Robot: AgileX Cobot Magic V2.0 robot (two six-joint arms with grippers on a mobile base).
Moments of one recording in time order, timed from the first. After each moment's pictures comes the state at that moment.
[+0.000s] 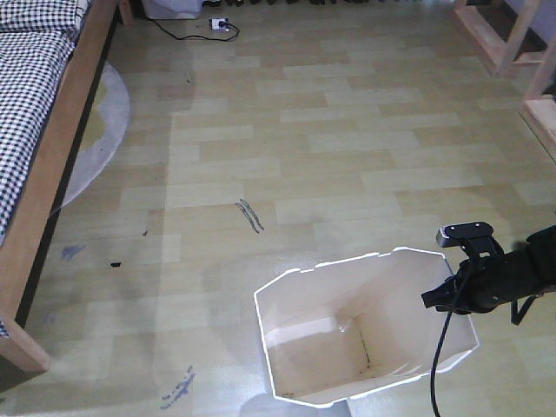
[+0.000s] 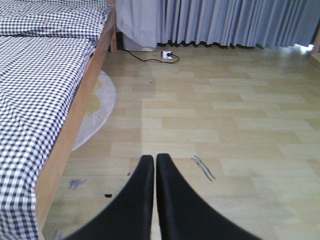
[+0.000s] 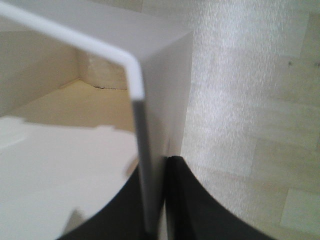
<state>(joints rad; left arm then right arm) 0.14 -0.01 0.03 0.04 0.35 -0.10 -0.18 2.11 -0.72 1.26 0.34 -1.66</state>
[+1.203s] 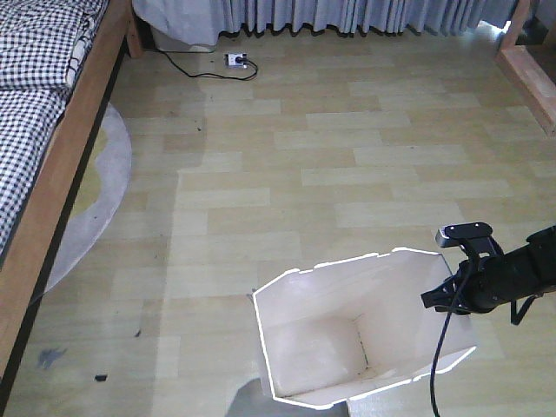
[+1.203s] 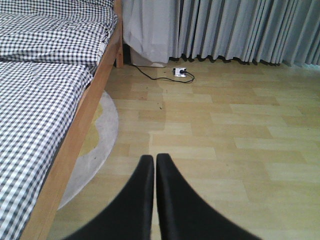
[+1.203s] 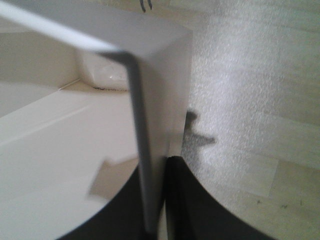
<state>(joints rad) 0.14 -0.01 0.03 0.04 0.35 -0.10 -0.18 2.11 -0.72 1.26 0.35 -1.66</state>
